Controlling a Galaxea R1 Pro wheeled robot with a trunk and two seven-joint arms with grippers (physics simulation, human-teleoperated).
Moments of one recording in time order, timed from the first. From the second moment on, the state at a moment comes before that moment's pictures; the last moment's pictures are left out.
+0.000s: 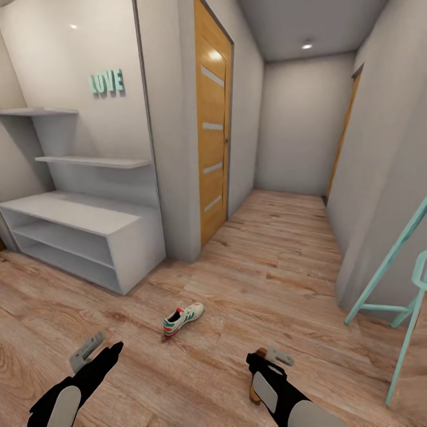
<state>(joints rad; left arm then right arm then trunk) -0.07 -0.06 0.27 -1.52 0.72 0.56 0.40 -0.60 0.17 0.09 -0.25 -0.44 -0.04 -0.38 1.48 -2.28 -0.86</state>
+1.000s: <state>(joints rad) -0.04 -0.05 0.17 -1.59 0.73 0.55 0.43 -0.64 0.17 0.15 -0.26 -0.36 -0.14 -0.31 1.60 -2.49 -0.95</state>
